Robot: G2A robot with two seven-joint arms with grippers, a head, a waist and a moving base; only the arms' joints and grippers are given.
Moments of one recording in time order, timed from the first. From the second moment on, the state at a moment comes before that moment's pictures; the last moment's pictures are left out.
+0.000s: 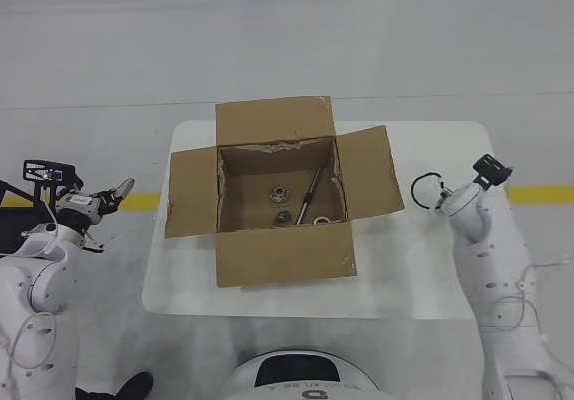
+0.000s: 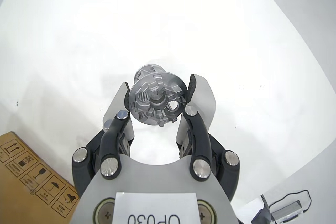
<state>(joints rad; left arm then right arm) 1.64 -1.27 -1.97 -1.84 1.24 -0.44 -0.41 -1.23 -1.21 1.51 -1.46 -1.17 0.84 0.98</state>
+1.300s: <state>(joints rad) 1.64 -1.27 -1.97 -1.84 1.24 -0.44 -0.41 -1.21 -1.30 1.58 -1.44 -1.31 0.78 1.04</state>
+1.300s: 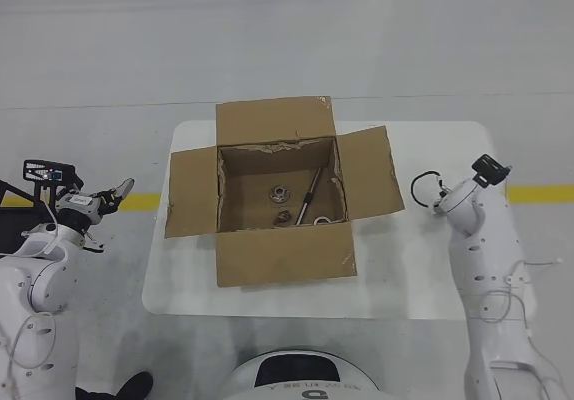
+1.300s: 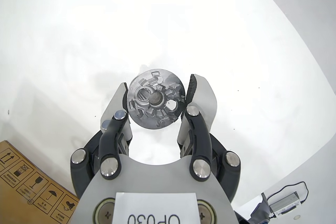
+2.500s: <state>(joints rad) 1.64 -1.27 -1.97 -1.84 1.24 -0.44 -0.41 -1.48 -1.39 1.66 -1.96 -0.46 0.23 0.52</state>
